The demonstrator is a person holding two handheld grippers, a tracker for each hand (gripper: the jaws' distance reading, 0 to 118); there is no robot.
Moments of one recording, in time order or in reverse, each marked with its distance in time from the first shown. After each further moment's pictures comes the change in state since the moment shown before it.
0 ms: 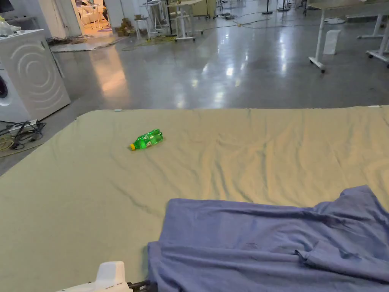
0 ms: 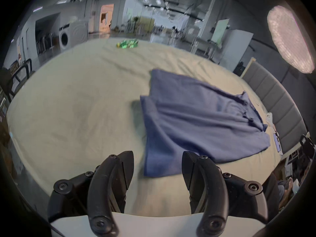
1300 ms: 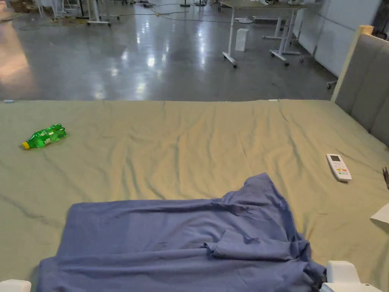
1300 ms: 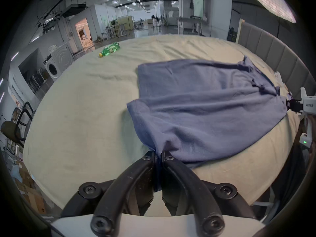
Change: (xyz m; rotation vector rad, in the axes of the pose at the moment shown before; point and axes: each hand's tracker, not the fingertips) left arm 0.030 0.030 0.010 -0.036 0.102 -0.329; right arm 0.069 -0.046 -0.173 -0.410 -0.275 0.051
